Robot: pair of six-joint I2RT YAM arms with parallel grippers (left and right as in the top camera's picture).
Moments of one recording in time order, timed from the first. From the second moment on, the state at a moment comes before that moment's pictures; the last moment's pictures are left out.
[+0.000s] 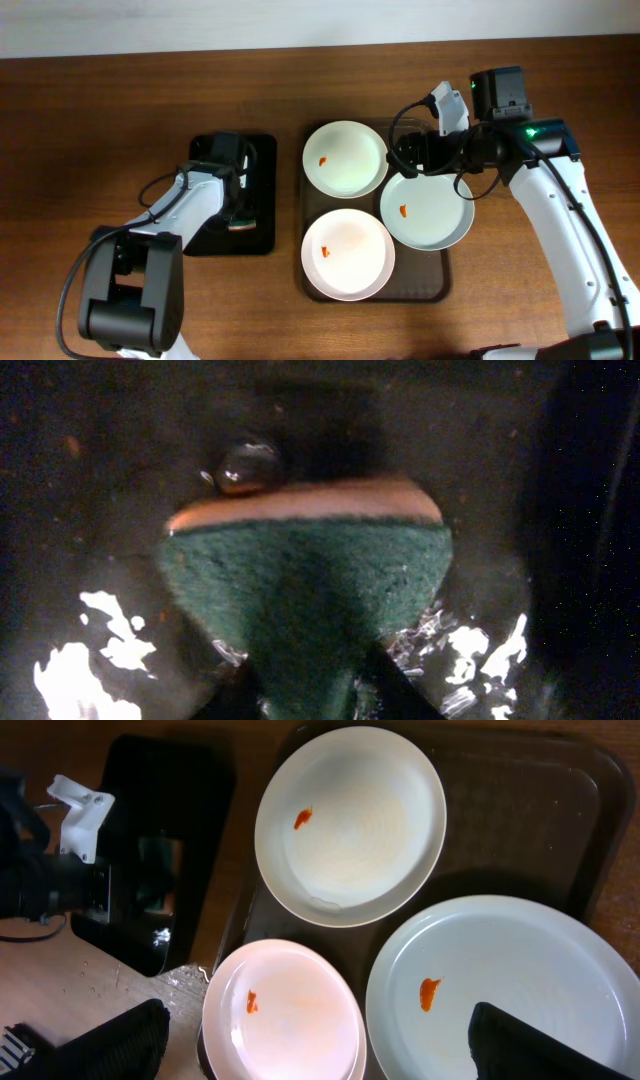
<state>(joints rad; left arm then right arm) -0.20 1.85 1.09 -0.63 -0.02 -0.23 0.10 1.53 1.44 -1.00 -0.46 0.03</state>
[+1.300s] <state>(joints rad) -0.43 1.92 1.45 -0.44 0.19 -0.37 0.13 2.07 1.44 -0.62 -0.25 0.03</state>
